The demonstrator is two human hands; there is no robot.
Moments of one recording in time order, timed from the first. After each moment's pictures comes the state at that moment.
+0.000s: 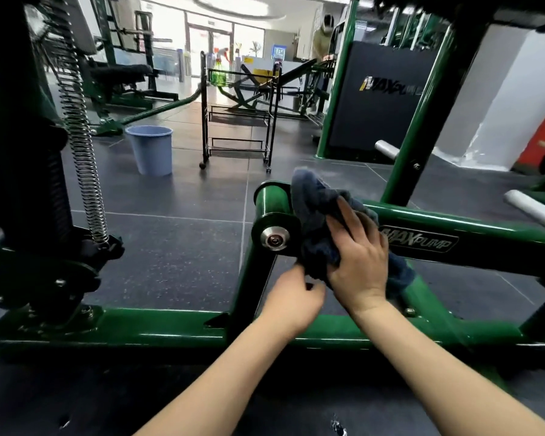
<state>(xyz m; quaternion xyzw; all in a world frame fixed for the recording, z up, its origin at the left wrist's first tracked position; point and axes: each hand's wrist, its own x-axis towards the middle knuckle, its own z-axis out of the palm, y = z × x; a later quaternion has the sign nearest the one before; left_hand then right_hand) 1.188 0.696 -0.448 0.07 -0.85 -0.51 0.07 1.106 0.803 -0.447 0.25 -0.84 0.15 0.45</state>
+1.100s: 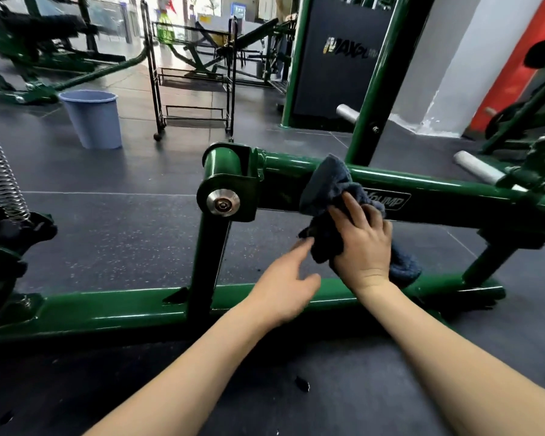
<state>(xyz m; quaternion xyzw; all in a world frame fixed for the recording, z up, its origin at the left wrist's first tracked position) 1.189 0.735 -0.469 -0.07 -0.86 -0.51 -0.02 1.096 0.883 -0.482 0.17 -0.90 0.04 0.41</state>
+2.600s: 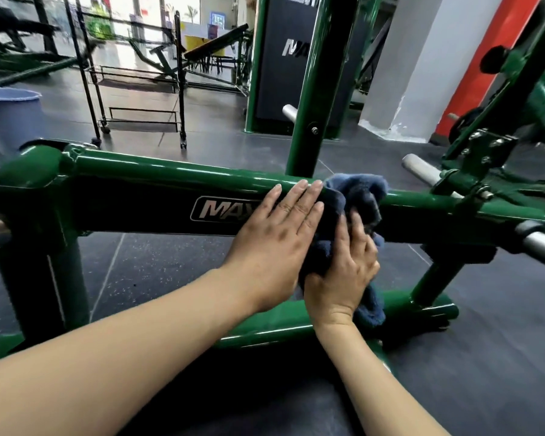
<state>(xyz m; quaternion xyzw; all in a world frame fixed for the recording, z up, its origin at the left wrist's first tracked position) 1.075 0.880 -0.430 -0.19 -0.95 0.14 0.22 1.030 0.998 -0.509 0.01 -0.86 0.25 0.44</state>
